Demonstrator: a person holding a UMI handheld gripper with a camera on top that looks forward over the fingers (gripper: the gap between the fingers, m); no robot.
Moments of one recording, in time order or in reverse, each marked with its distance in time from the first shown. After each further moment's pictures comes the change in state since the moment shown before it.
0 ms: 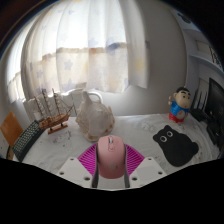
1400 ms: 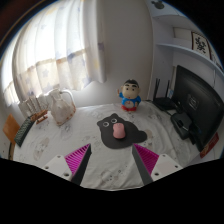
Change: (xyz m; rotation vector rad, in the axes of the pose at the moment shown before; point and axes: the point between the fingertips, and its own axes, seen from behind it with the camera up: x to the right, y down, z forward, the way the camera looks) arm 0.260 0.009 -0.192 -0.139 0.085 0.057
